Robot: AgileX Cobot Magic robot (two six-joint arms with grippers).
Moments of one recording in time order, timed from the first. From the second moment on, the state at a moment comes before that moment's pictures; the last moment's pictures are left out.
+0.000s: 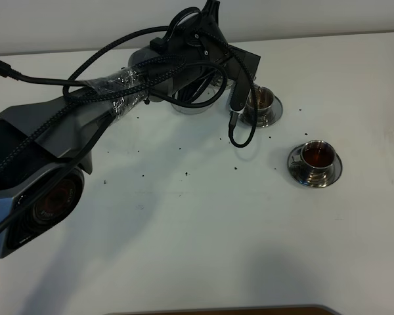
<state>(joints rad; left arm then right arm) -0.66 2.34 -1.99 0.78 0.72 0.85 -0.02 -0.01 -0.52 0.08 1.11 -0.03</state>
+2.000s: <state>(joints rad) -0.66 2.34 -1.99 0.91 0.64 0.98 -0.02 -0.01 -0.52 0.08 1.11 -0.03</state>
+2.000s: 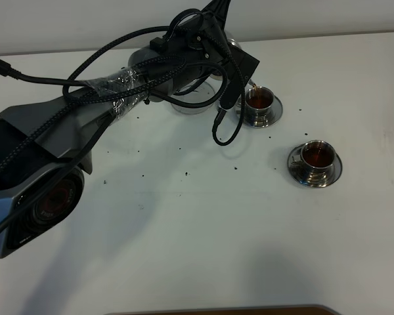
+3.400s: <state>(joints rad) -0.65 2.33 -1.99 0.70 0.83 0.73 -0.02 -0.01 -0.52 0.08 1.11 -0.03</state>
